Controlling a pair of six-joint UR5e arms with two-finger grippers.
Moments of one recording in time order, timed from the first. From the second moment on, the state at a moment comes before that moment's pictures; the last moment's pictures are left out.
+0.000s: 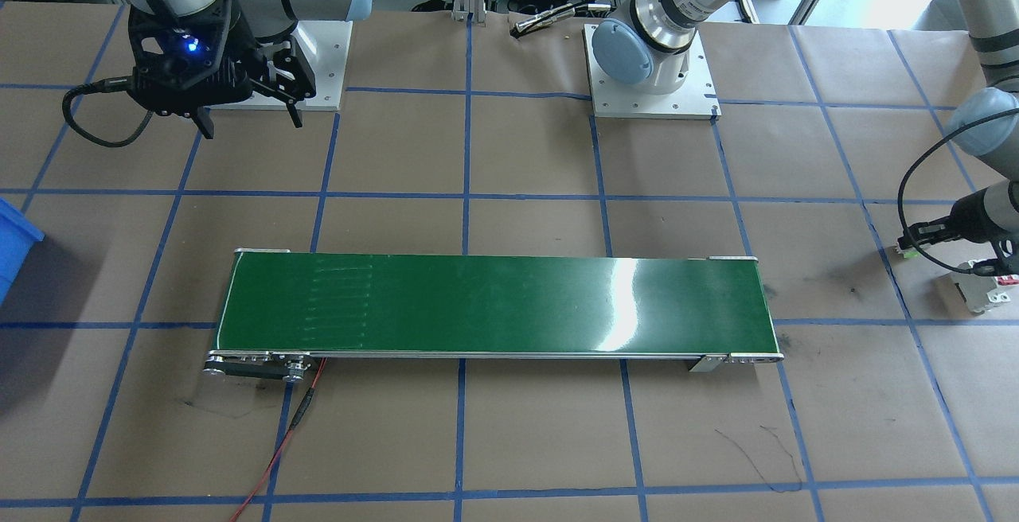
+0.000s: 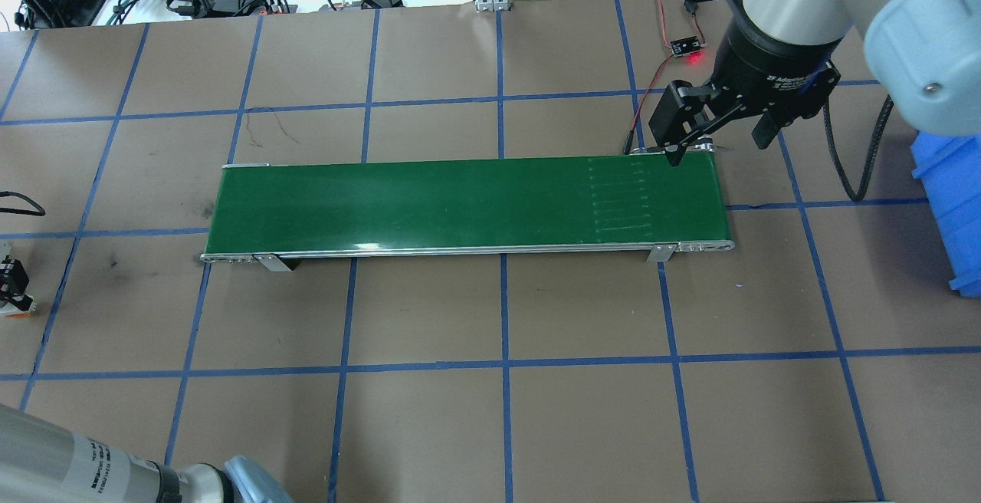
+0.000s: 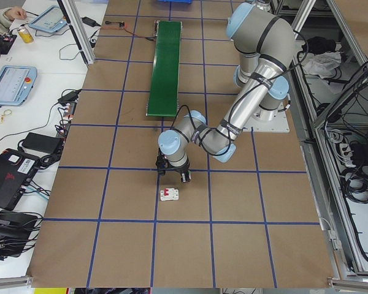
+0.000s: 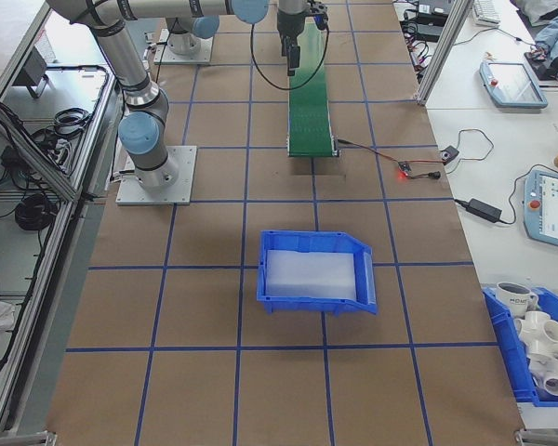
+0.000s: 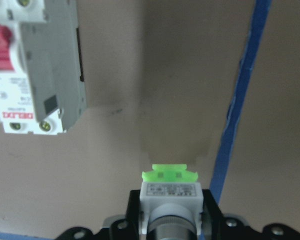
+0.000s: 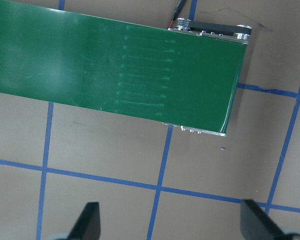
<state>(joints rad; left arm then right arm) -0.69 -2.03 -1.75 -1.05 1.78 0.75 1.60 -1.63 1.60 -1.52 -1.56 -0.14</state>
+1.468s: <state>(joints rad) -1.30 -1.76 -1.75 -1.20 1.62 0.34 1.60 -1.62 1.60 -1.52 -1.56 -0.14</state>
